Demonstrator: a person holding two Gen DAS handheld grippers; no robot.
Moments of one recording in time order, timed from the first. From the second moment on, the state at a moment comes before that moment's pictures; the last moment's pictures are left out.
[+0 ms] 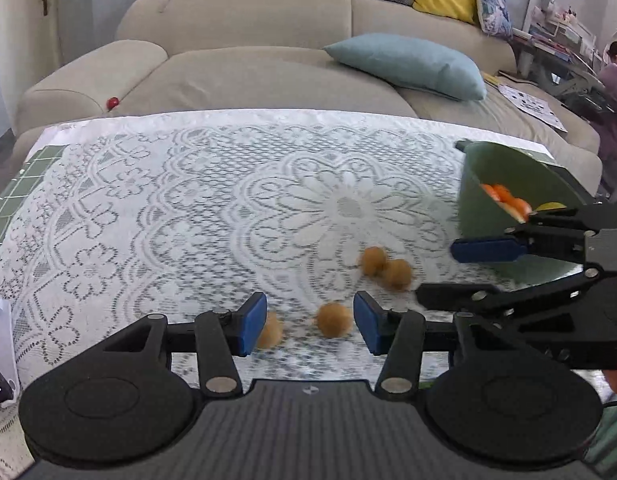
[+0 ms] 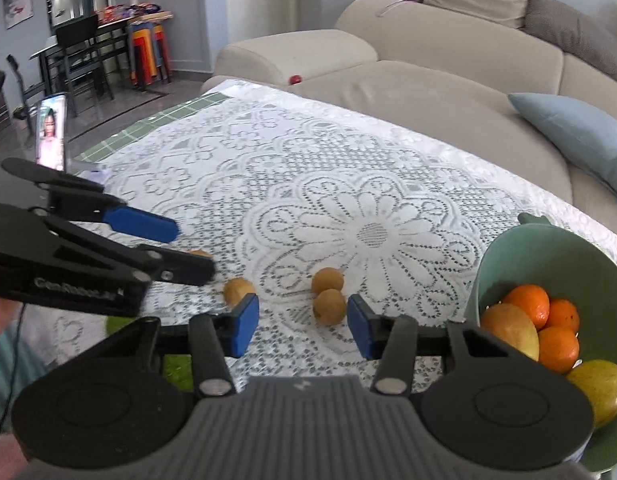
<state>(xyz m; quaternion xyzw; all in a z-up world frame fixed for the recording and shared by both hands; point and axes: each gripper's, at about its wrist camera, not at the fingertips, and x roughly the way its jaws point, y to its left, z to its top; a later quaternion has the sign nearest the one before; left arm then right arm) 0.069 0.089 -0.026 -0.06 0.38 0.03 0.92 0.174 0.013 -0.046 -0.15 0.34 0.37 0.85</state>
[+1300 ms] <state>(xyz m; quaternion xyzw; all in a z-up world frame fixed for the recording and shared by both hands) 0.072 0.117 -0.073 -0.10 0.37 0.09 0.92 0.193 0.027 -0.090 -0.13 0.35 0.33 0.87</state>
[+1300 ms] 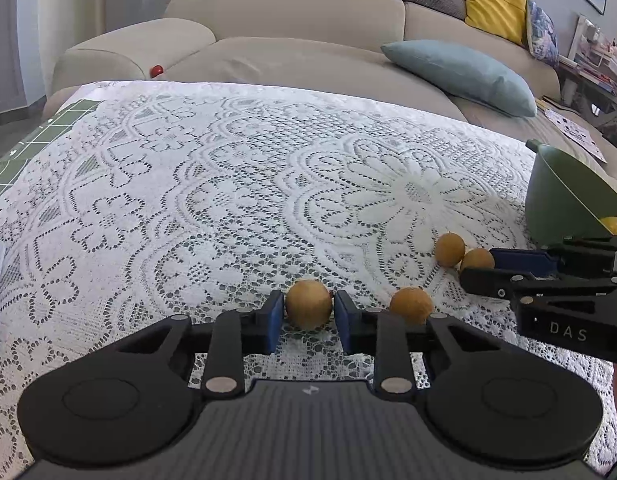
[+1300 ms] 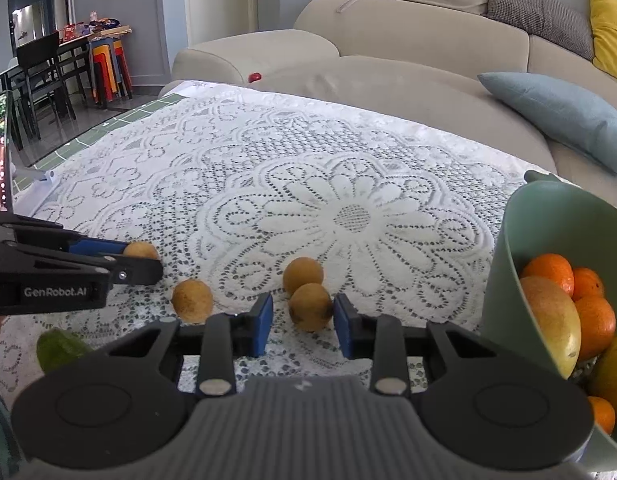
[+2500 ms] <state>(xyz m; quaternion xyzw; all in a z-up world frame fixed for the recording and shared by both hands) 0.077 0.041 0.009 -0.15 0.27 0.10 0.95 0.172 -0.021 -0.007 -0.14 0.22 0.27 0.93</state>
